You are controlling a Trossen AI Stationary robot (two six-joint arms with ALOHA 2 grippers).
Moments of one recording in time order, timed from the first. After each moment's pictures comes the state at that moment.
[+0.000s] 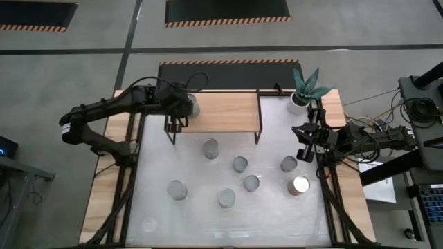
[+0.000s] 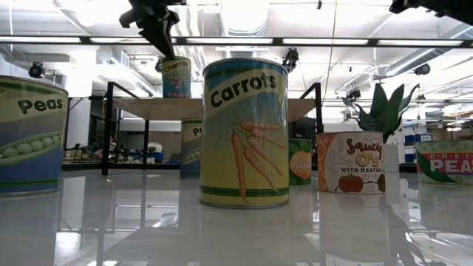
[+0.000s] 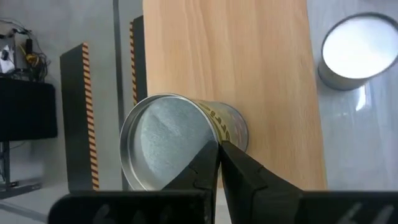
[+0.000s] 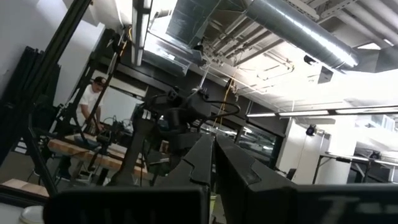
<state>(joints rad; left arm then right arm) 0.28 1.34 1.44 -1.09 -0.30 0.53 0.09 0.49 0.22 0.72 0.13 -0.52</state>
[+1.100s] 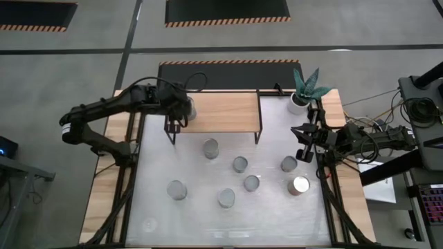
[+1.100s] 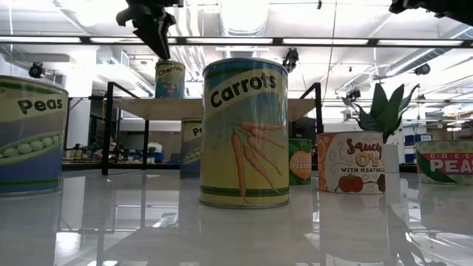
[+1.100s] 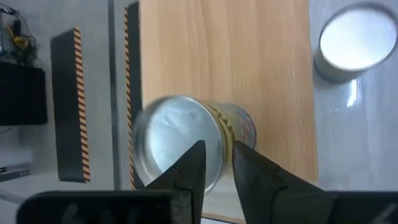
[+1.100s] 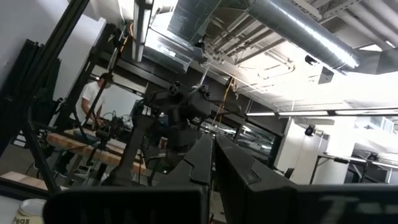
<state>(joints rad) 0.28 1.34 1.47 -1.14 -0.30 0.48 0.09 0.49 0.22 0.71 0.13 -0.54</state>
